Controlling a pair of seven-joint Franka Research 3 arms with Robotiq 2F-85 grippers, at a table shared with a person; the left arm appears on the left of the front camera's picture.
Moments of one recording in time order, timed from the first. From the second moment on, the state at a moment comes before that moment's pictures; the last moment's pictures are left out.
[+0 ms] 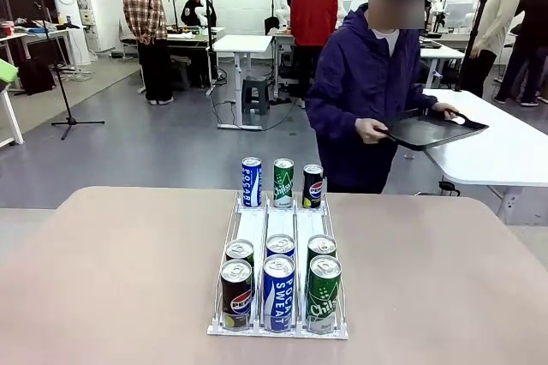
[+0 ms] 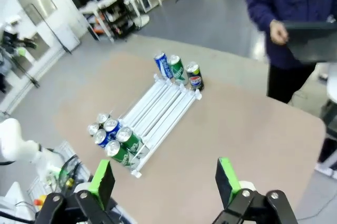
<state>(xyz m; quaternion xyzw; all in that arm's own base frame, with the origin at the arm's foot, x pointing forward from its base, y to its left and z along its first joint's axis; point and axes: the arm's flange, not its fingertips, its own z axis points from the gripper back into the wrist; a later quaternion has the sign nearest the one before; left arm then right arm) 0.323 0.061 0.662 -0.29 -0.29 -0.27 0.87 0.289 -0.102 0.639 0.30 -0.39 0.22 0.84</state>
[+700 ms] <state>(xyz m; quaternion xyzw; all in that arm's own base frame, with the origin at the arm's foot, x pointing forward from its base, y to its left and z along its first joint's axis) 0.332 0.050 0.656 -0.28 -0.28 -0.28 0.88 0.286 -0.108 0.647 0.29 -0.40 0.22 0.84</state>
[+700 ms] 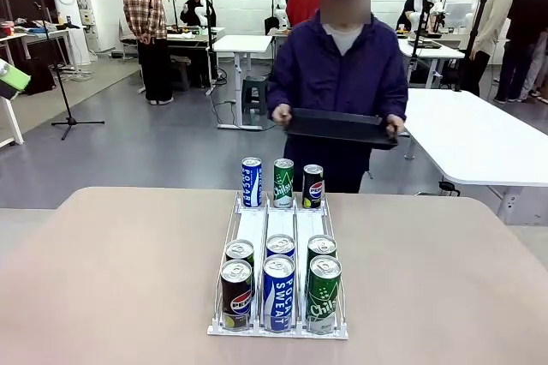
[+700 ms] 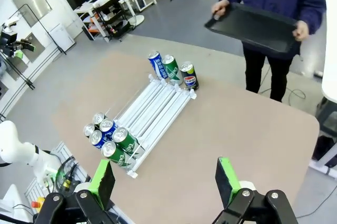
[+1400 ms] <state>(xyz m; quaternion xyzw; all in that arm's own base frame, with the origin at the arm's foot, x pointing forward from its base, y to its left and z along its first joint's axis) 0.331 0.050 0.656 -0.28 -0.28 -0.28 0.88 0.286 -0.108 0.648 0.29 -0.40 0.22 0.84</state>
